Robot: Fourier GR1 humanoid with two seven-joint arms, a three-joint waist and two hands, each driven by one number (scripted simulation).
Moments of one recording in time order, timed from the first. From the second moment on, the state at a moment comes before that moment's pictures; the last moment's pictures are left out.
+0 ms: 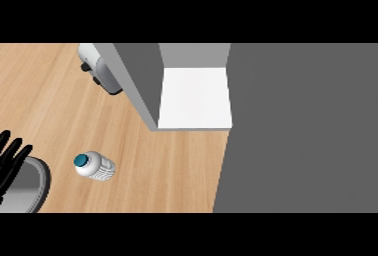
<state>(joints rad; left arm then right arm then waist) 0.28 0.14 0.33 -2.10 0.43 -0.41 0.21 0.17 -0.06 0.47 -2.49 0.07 -0.07 0.36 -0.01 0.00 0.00</state>
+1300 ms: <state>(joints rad) 0.02 0.19 0.35 -1.19 0.07 -0.48 -0.29 0.12 -0.14 0.53 -2.48 0.09 -0.18 0.39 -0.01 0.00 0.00</state>
